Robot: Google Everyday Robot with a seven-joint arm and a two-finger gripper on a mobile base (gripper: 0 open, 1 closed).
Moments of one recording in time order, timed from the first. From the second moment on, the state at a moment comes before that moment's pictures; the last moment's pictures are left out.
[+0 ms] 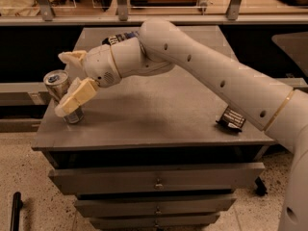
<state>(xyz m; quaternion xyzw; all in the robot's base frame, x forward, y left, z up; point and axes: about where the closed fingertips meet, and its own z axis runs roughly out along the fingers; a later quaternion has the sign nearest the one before) 0.520 0.218 0.915 -0.64 0.46 0.46 0.42</state>
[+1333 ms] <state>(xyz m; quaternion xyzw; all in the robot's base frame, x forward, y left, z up) 0.510 0.227 0.935 -0.64 0.42 0.46 0.45</state>
